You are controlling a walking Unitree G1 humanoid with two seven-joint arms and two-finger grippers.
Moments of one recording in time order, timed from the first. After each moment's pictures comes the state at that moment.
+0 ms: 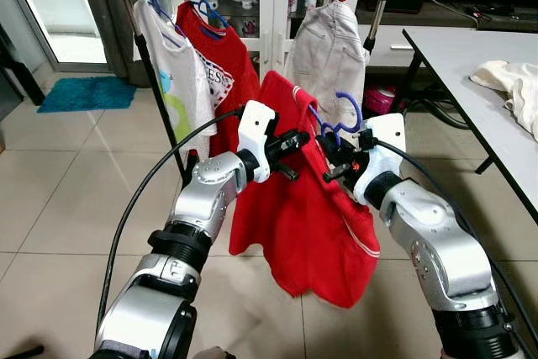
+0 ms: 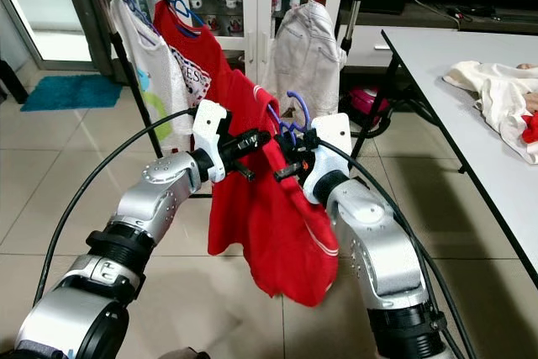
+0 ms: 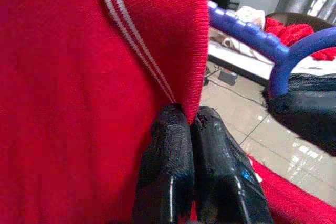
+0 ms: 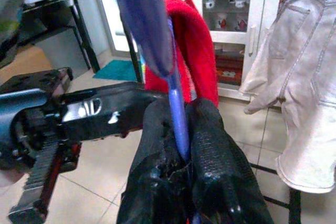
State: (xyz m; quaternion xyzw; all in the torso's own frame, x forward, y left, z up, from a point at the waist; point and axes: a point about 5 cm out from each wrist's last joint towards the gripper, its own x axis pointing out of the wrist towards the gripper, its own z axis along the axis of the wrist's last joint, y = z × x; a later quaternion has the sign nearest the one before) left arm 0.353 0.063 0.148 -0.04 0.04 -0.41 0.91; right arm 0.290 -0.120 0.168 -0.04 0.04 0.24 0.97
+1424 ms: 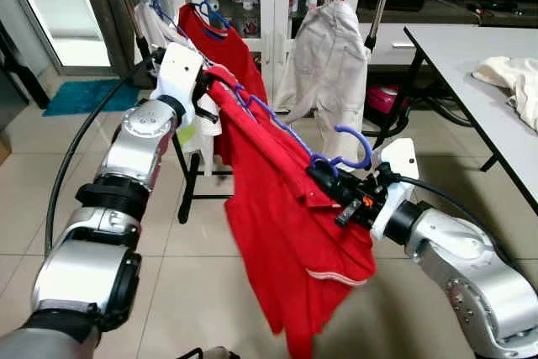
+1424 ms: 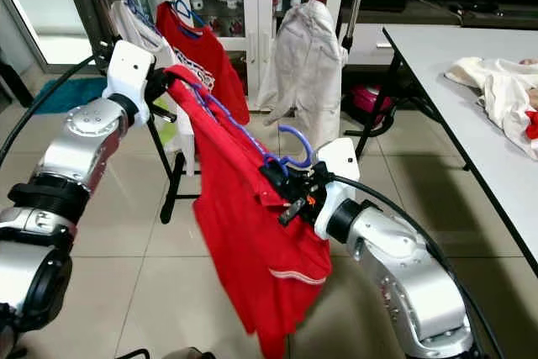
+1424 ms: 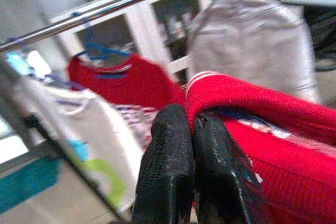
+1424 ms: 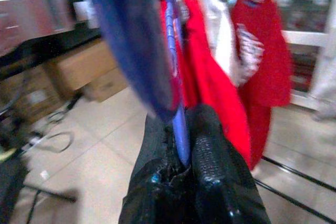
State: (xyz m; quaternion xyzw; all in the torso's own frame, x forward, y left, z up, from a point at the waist) left arm 0.398 0.167 0.205 0.15 0.00 -0.16 0.98; right arm 0.248 -0.128 0.167 -0.03 0.05 0.35 0.94
